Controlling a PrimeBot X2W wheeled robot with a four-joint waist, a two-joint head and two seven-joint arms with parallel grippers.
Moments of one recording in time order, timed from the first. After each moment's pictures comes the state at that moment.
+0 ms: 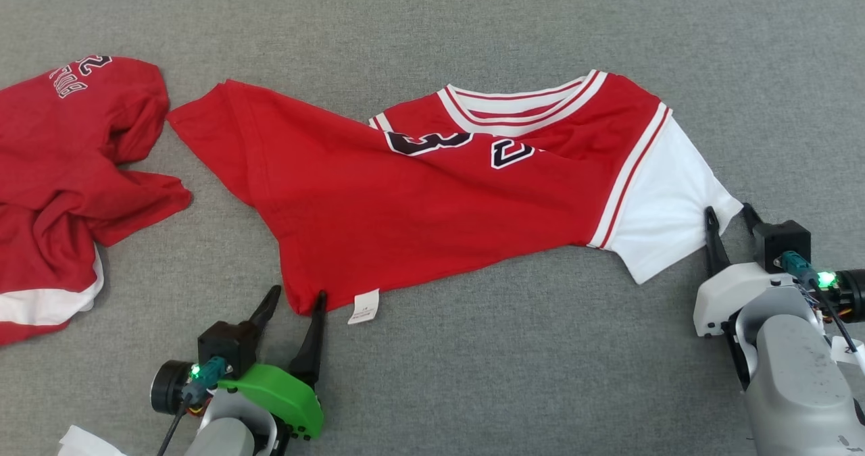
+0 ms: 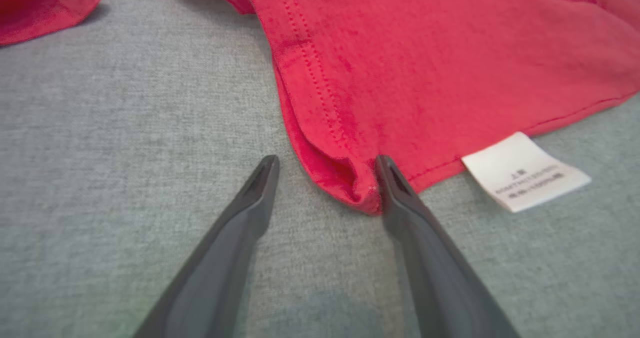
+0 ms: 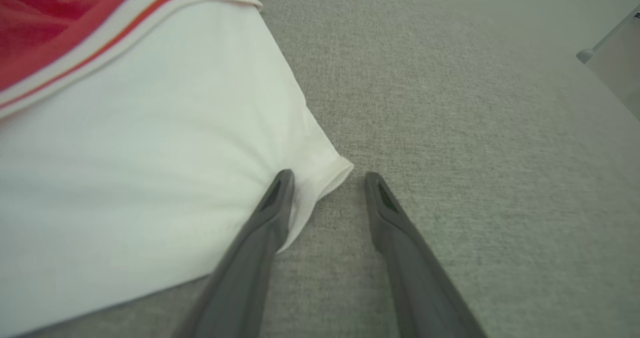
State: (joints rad) left arm -0.25 0.17 -0.41 0.59 -0.40 -0.13 -0.28; right arm -0.49 -0.06 -0.27 0.80 -0.23 0.13 -0.28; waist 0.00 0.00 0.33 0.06
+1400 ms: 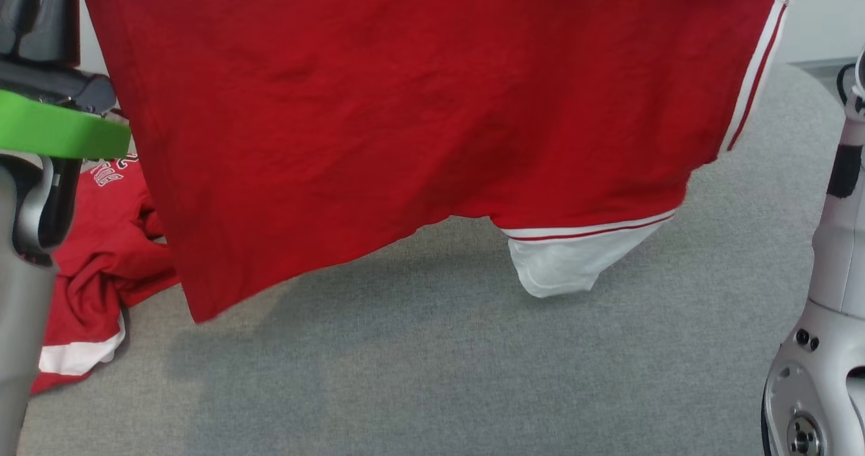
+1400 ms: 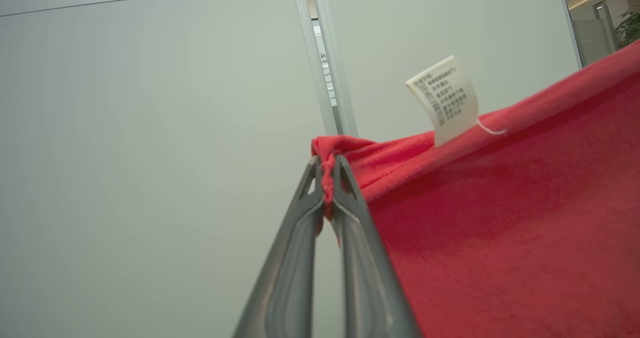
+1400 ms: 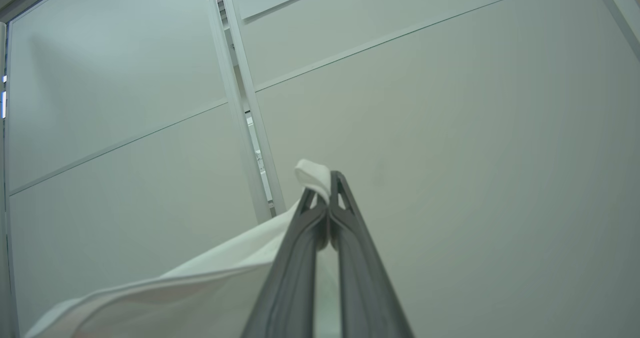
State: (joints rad) left arm -0.75 0.50 -0.28 0.19 -0.49 -0.13 -0.22; right arm -0.95 -0.05 -0.26 0.11 0.41 0.13 0.01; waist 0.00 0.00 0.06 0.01
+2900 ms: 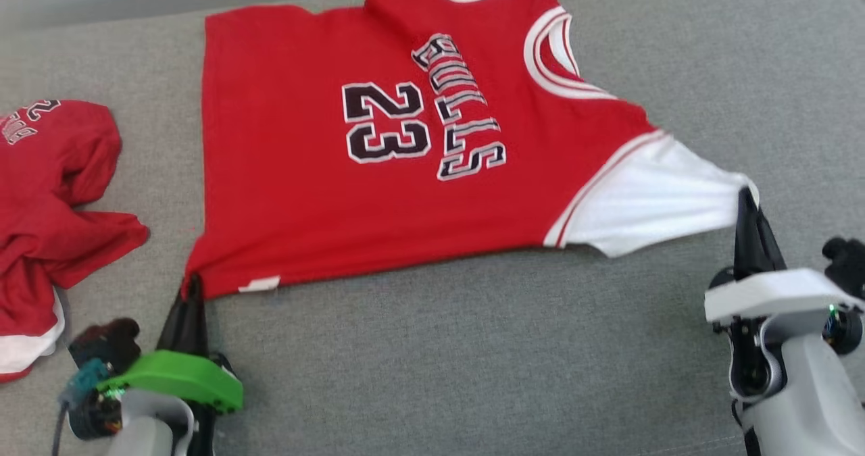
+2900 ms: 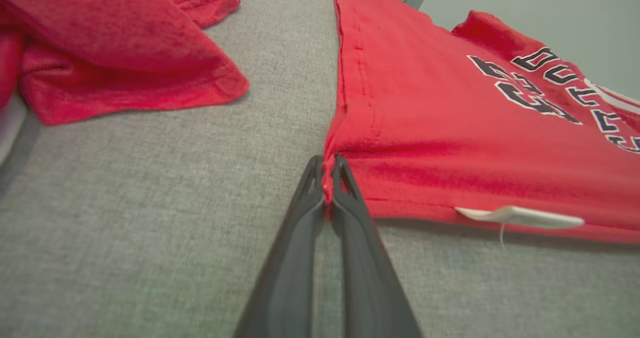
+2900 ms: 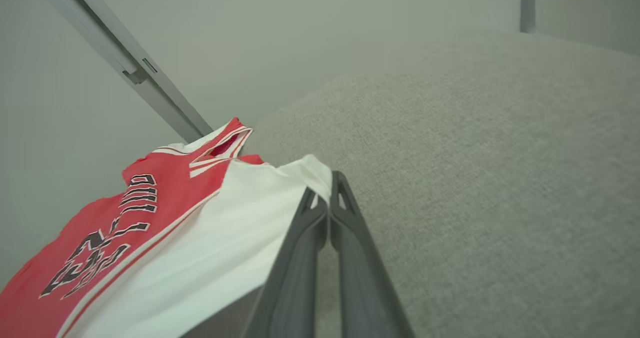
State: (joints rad) left arm -0.26 0.18 -0.09 0.57 -0.54 -0.14 -0.26; right arm -0.36 -0.04 -0.20 0.45 0.48 0.14 -0.26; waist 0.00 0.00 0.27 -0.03
